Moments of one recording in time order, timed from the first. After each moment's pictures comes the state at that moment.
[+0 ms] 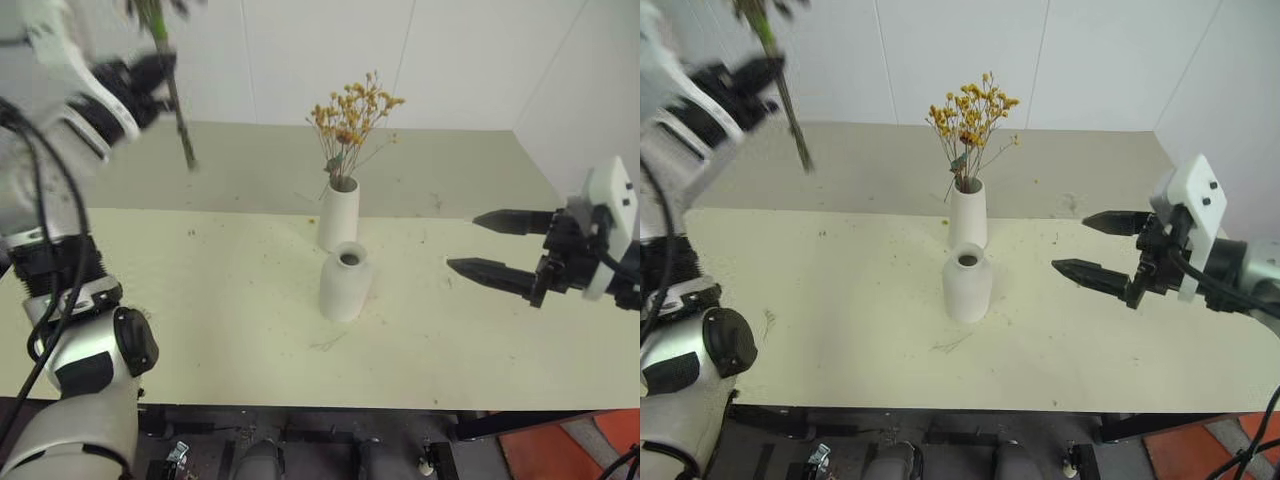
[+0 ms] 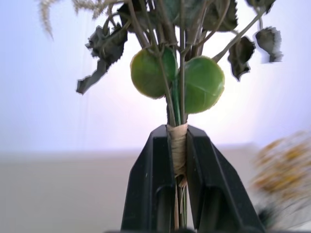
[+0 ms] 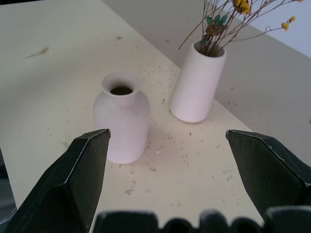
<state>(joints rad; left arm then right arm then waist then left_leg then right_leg) -1.10 0.55 0.53 0.09 -0.62 0.70 -0.62 -0.31 -1.04 -0.51 -0.56 0.81 0.96 0.89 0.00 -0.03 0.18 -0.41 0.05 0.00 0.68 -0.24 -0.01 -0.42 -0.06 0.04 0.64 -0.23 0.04</state>
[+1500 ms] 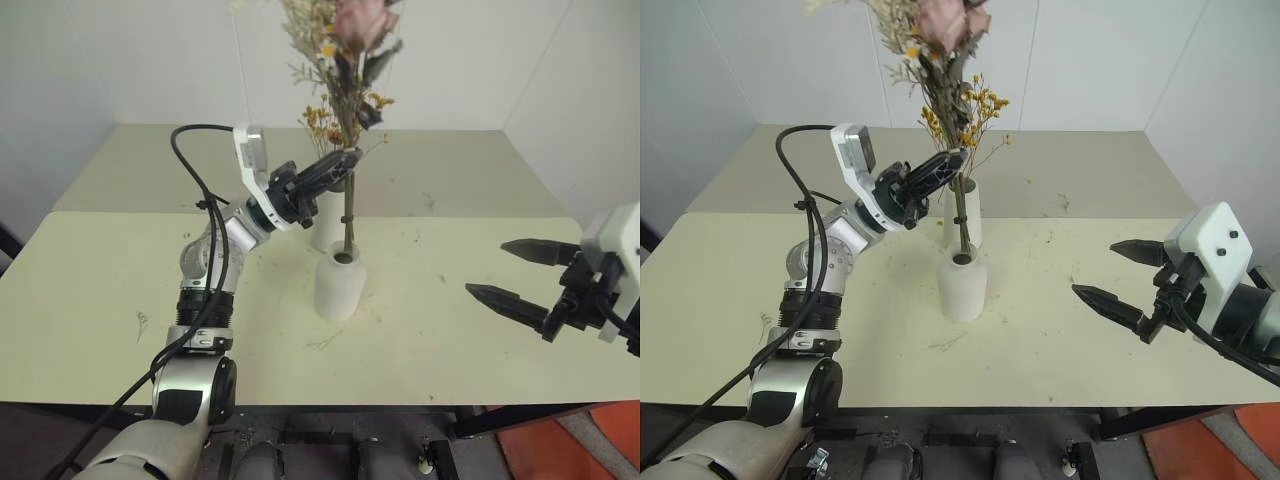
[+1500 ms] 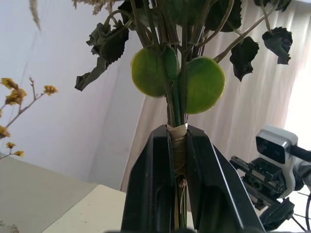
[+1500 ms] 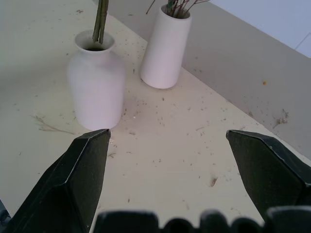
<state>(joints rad) -0.93 0.17 0.15 0.33 -0.73 0.47 -1.09 -0.02 -1.01 -0.68 -0.72 0.83 0.92 0.73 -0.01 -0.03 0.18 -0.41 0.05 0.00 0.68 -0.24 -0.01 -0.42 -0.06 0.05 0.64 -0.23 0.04</state>
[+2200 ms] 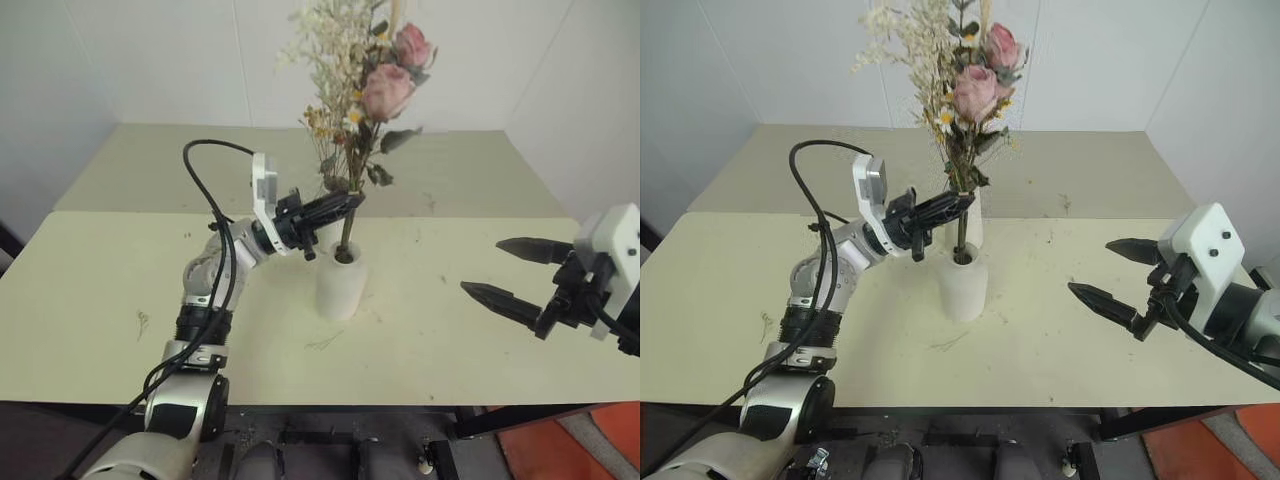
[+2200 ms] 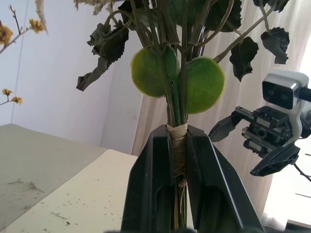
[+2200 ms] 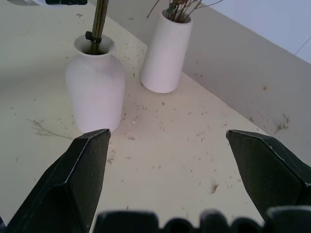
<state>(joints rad) -0.82 0.19 0.06 0.30 -0.62 0.38 -1.13 -0.03 -1.00 -0.63 -0.72 0.82 0.87 0.71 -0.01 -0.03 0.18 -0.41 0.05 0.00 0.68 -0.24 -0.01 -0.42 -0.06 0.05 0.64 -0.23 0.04</state>
